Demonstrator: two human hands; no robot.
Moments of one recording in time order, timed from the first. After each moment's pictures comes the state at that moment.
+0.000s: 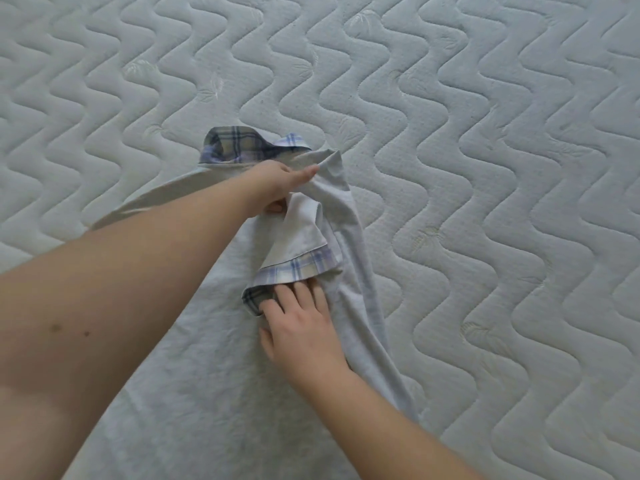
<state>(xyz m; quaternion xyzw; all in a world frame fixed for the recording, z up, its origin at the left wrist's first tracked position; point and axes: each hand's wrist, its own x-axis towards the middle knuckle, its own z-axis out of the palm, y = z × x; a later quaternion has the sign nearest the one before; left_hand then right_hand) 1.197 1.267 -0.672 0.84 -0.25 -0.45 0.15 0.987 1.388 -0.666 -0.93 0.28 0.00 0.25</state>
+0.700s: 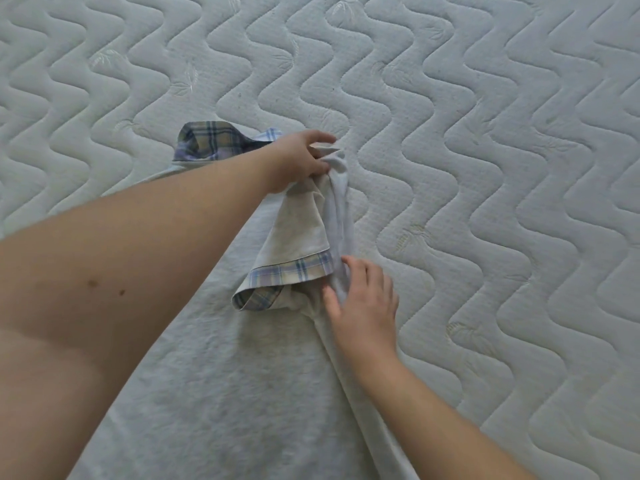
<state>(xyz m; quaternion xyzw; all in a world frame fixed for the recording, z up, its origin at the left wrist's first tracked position) 1.168 1.208 -0.677 0.76 -0.34 -0.50 0.25 0.935 1.321 -0.683 -0.80 0.52 -0.01 0.30</state>
